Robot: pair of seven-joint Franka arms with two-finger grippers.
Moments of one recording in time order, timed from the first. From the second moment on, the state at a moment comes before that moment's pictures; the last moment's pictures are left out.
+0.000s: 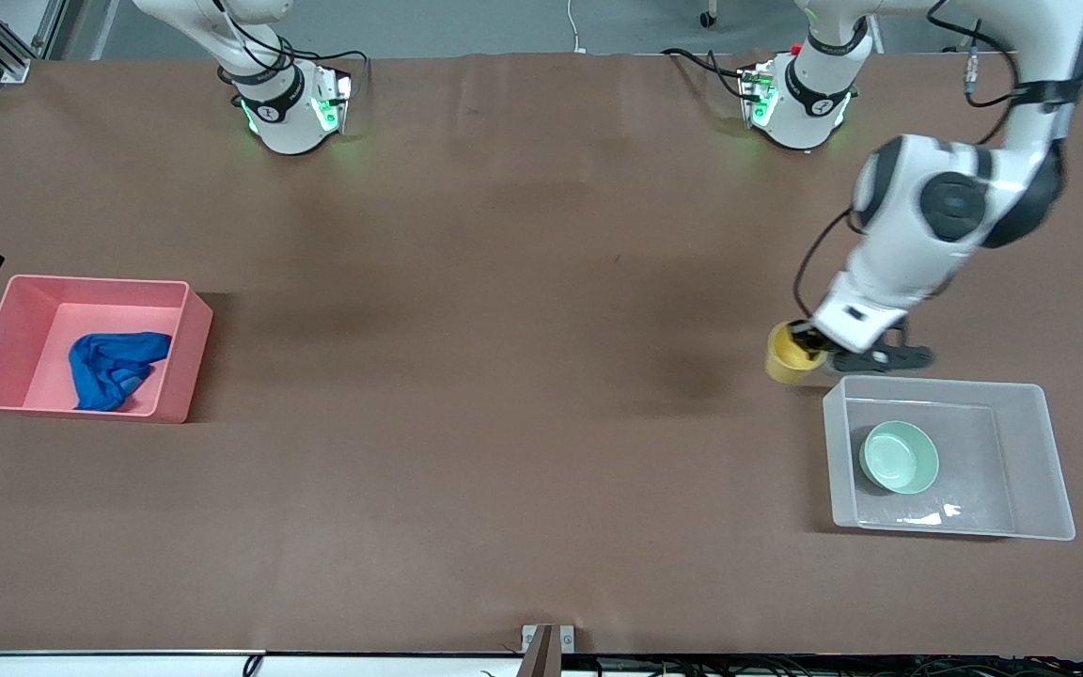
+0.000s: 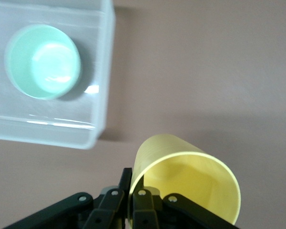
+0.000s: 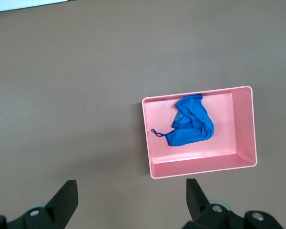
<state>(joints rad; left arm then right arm) -0.03 0.14 -0.14 -2.02 0.04 2.25 -0.22 -0.06 0.03 -0.07 -1.48 -0.02 1.56 0.02</state>
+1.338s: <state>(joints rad) 0.03 0.60 0.16 -1.62 -0.19 2.19 0.33 -0.07 0.03 -0.08 -1.48 -0.02 1.56 -0.01</state>
